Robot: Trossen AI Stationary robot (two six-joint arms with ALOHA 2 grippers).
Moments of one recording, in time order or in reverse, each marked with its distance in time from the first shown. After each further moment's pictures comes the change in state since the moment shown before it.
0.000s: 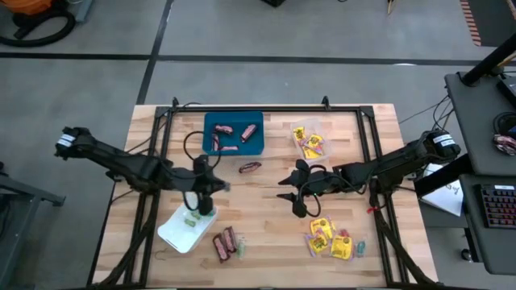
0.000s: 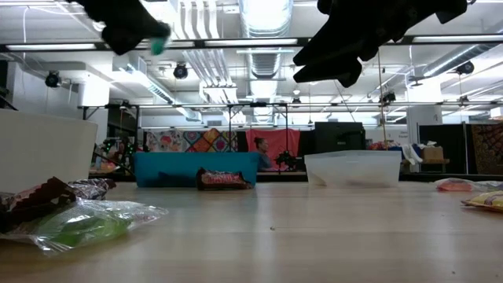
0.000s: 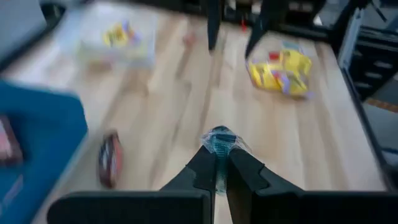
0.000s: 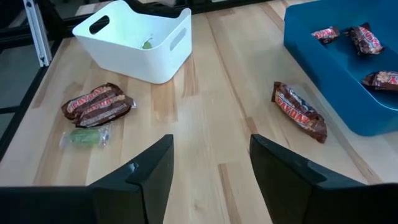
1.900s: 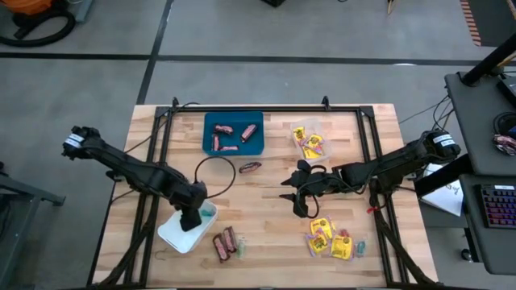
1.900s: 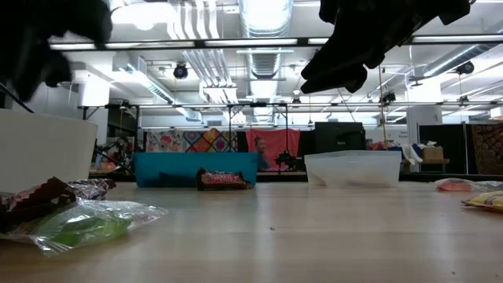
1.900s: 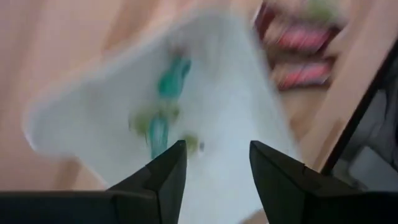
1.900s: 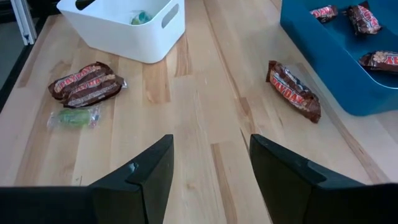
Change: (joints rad) left arm -0.067 0.163 0.114 -0.607 0.481 -0.466; right arm 0.000 0.001 0.000 -0.074 0.001 0.008
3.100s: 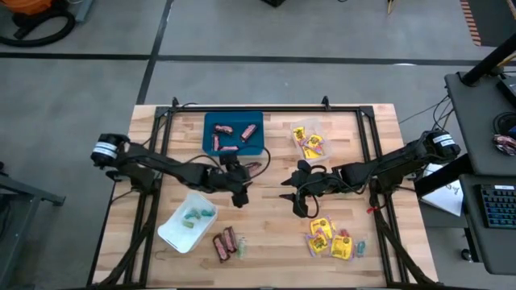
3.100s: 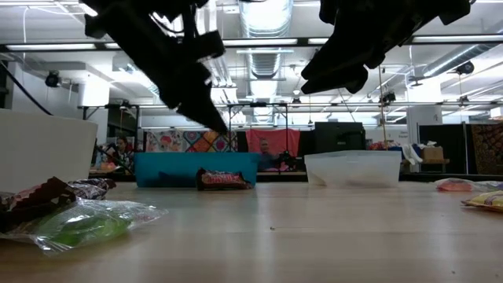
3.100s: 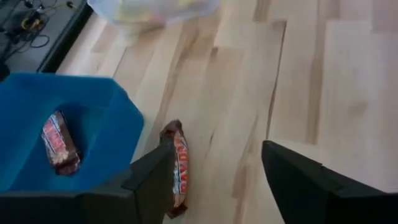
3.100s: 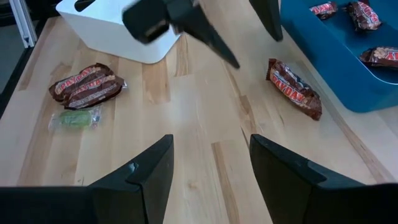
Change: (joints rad) left arm 0.244 0.389 -0.014 0.798 -0.637 0.730; right arm 0.000 0.000 0.000 -0.002 0.000 0.019
